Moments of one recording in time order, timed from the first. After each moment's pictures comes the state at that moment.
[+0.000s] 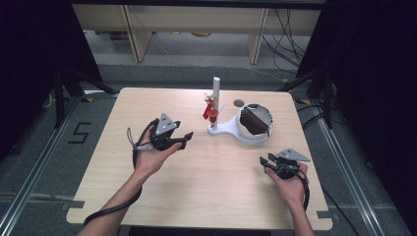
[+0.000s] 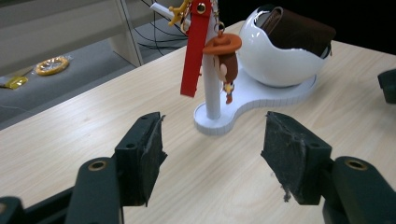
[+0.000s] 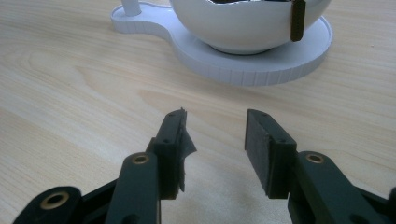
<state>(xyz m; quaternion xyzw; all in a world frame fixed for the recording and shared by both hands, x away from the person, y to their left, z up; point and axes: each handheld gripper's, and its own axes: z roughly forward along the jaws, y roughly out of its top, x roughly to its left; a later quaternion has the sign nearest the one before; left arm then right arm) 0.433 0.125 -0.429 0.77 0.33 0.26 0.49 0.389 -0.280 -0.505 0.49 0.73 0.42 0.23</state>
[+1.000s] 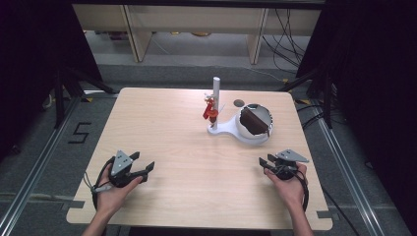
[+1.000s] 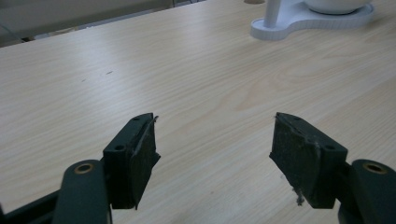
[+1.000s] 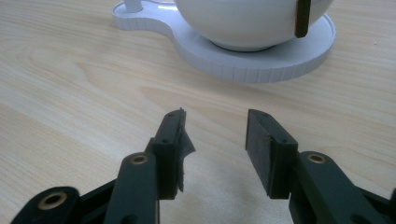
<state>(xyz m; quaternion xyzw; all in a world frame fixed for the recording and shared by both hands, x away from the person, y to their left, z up) 0.364 0.234 -0.509 0.73 0.40 0.29 0.48 0.387 -0.275 -0.507 0.50 0.73 0.41 0.23</state>
